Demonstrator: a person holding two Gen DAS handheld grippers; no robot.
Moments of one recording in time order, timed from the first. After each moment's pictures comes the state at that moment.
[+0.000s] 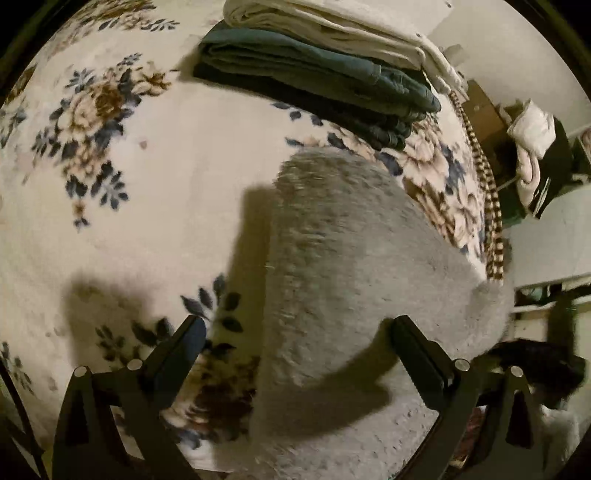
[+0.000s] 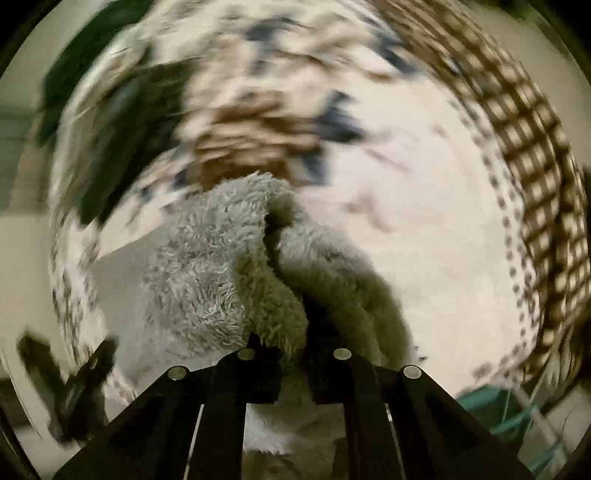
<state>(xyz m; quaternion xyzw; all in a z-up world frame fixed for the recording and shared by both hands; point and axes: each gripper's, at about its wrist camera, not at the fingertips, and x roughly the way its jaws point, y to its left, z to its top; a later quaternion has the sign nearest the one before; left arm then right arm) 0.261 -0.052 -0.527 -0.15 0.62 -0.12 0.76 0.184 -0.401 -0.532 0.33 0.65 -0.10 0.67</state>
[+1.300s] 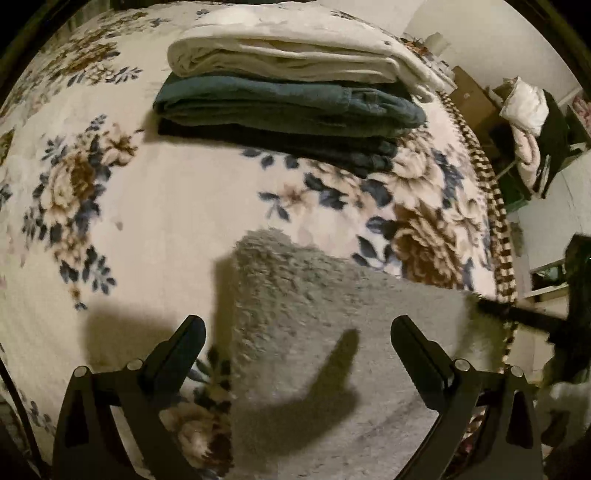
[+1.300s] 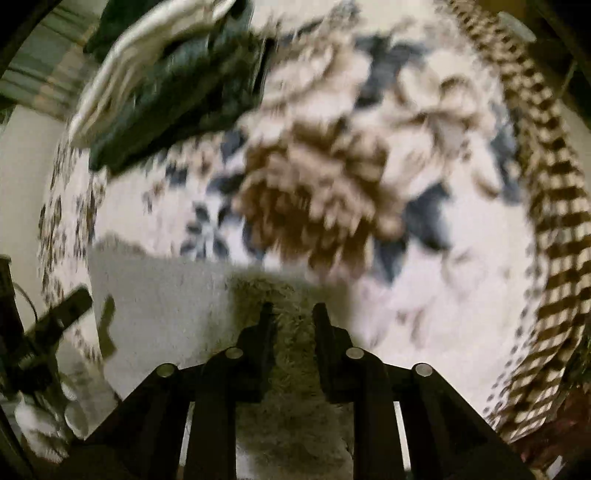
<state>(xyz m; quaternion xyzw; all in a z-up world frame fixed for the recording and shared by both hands) 0.306 -0.079 -0.511 -0.08 0.60 -0.14 0.79 0.280 -0.377 -0.516 0.17 0.65 0.01 0.74</state>
